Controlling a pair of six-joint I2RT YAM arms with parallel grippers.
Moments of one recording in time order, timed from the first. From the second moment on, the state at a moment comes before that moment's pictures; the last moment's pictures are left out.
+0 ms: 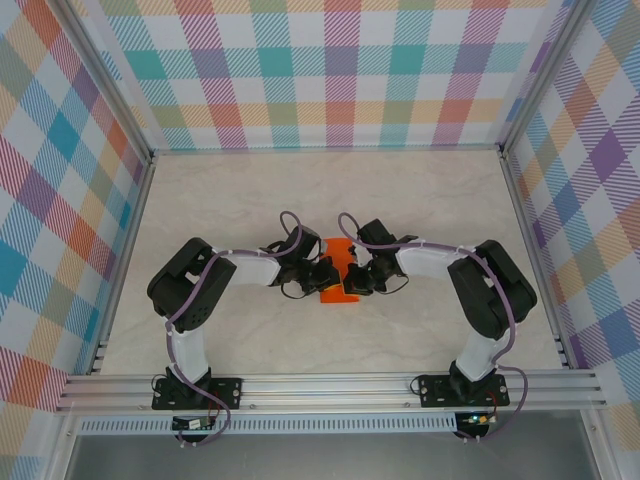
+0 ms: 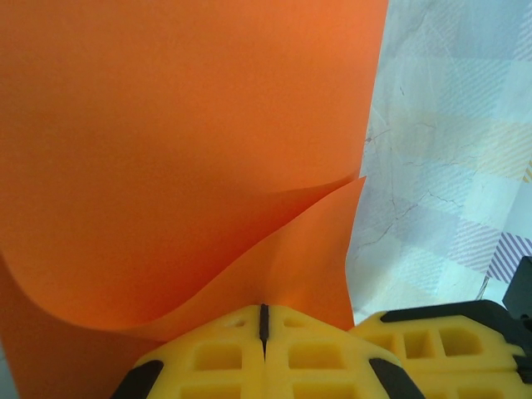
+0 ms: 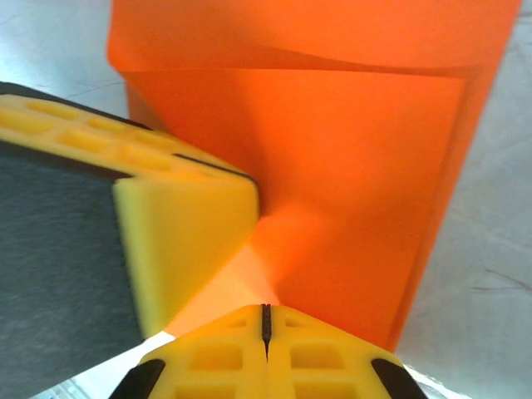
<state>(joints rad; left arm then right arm) -0.67 1.88 0.93 0.02 0.49 -0.96 0.60 1.75 0.93 -0.43 -0.48 0.53</state>
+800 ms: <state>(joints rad) -0.67 1.89 0.96 -0.03 0.48 -0.96 0.60 1.73 0.94 -0.49 -0.44 0.49</state>
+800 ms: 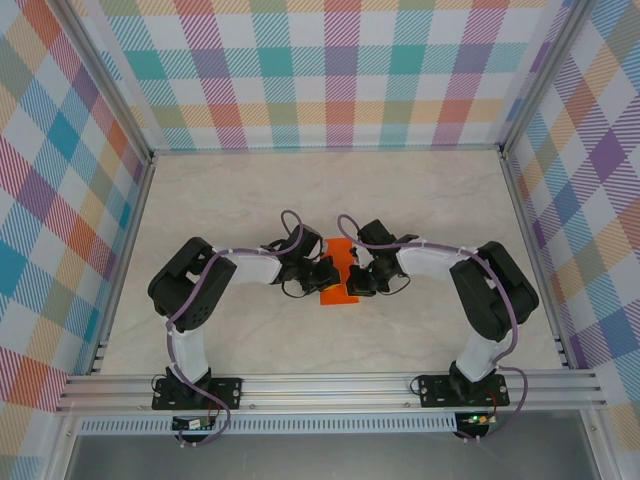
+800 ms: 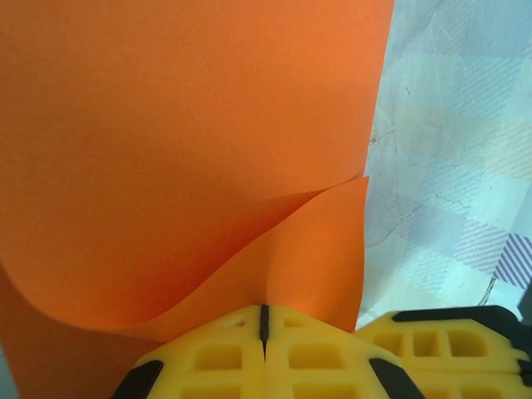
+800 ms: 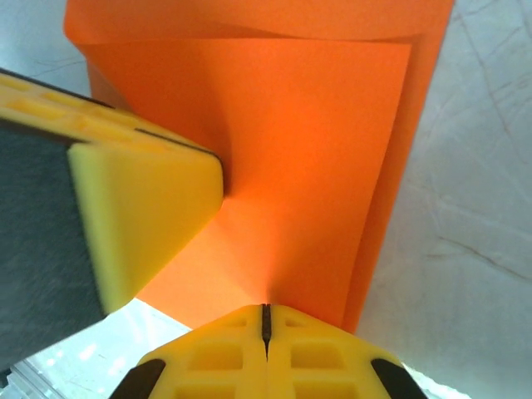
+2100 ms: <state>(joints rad) -0.67 1.89 0.97 -0.04 0.48 -0.94 0.59 1.56 0.87 -0.53 -0.42 0.55</state>
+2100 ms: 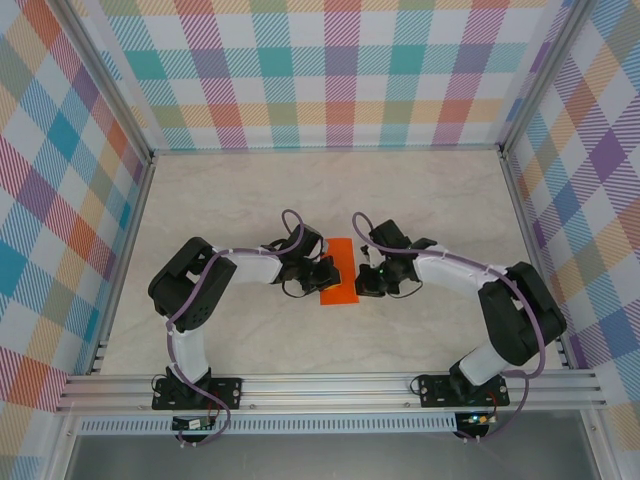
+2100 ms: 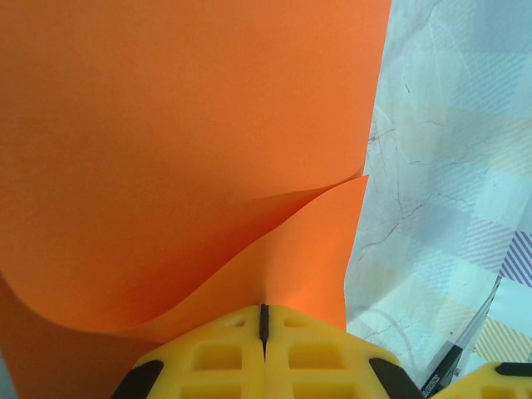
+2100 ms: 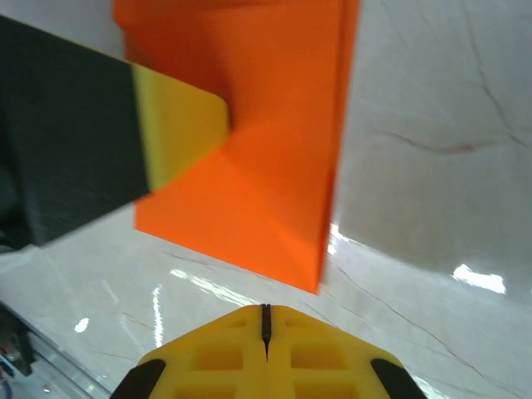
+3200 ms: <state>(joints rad) -0.75 1.84 0.95 -0.02 0.45 -0.87 0.58 1.70 0.86 -0.42 -0.43 0.59</state>
